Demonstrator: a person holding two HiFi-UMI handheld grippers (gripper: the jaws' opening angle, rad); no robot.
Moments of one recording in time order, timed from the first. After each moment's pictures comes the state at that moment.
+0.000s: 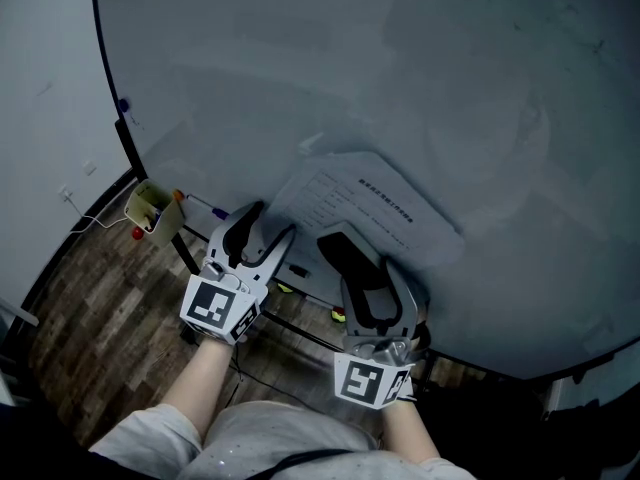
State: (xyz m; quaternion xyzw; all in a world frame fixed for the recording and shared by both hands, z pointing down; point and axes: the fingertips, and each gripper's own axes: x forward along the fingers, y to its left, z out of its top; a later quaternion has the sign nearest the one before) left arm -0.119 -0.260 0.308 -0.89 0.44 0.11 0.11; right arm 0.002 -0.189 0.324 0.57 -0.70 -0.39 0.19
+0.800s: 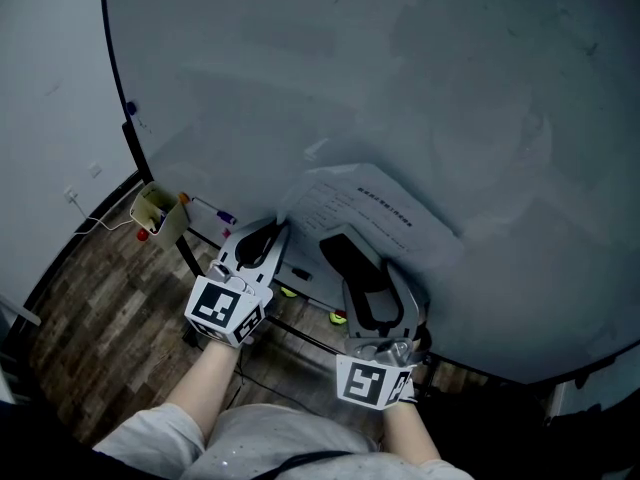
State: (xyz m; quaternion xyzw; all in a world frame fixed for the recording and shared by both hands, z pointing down) left arm -0.113 -0.259 0.315 -0.89 0.43 0.11 0.08; right arm 0.002 -0.189 0.322 0.57 -0.71 -0.39 0.18
